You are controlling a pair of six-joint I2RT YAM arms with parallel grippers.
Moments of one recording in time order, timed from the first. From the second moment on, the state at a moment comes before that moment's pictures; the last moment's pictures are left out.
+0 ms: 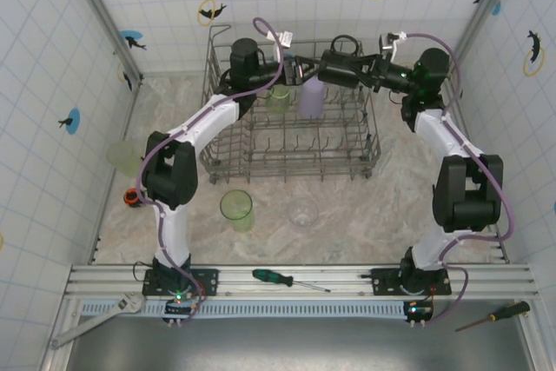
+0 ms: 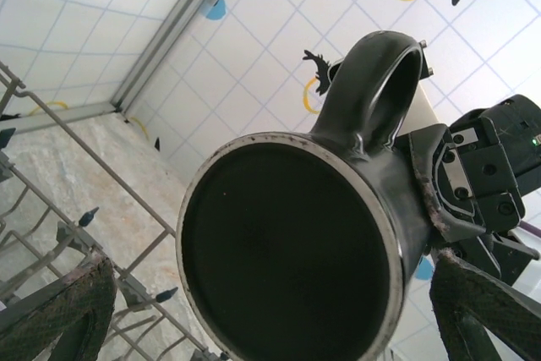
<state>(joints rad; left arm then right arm) -0.48 2.06 1.74 0.29 0.90 -0.69 0.06 1.71 1.27 0.66 -1.16 1.34</state>
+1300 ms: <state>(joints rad) -0.49 2.13 1.75 0.47 0.99 -0.89 0.10 1.85 1.28 1.07 -1.21 1.65</state>
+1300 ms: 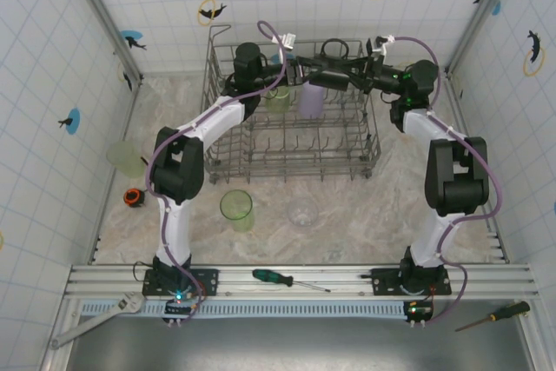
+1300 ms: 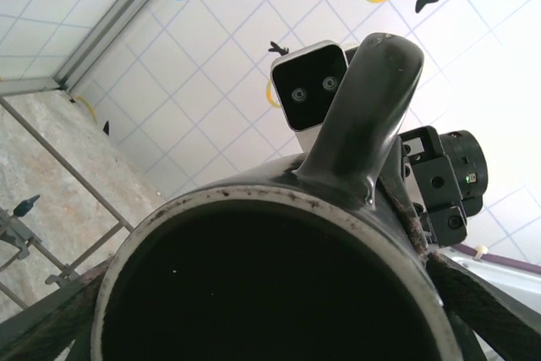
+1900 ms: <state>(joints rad) -0.49 2.16 1.75 0.59 0.99 -1.00 0.10 1.86 1.28 1.10 -1.20 1.68</state>
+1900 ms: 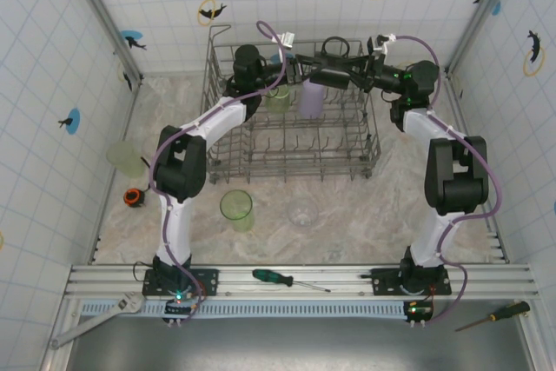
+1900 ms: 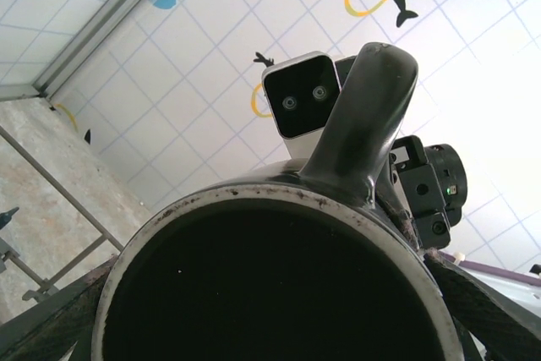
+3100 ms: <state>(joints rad) -0.52 2.16 1.76 0.65 0.95 -1.03 0.03 1.86 1.27 1.12 -1.13 1.68</state>
